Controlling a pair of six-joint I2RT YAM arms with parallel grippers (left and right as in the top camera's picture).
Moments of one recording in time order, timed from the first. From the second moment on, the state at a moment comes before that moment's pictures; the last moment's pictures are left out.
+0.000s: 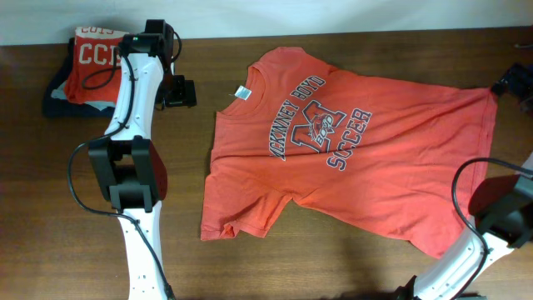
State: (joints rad) left arm -0.04 2.49 2.39 -1.36 -0.13 -0.17; right arm -0.53 2.15 2.49 -1.69 0.08 0.28
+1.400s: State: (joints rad) left arm -0.04 2.49 2.39 -1.36 -0.13 -0.17; right arm -0.91 1.40 0.91 -1.12 0.00 0.45
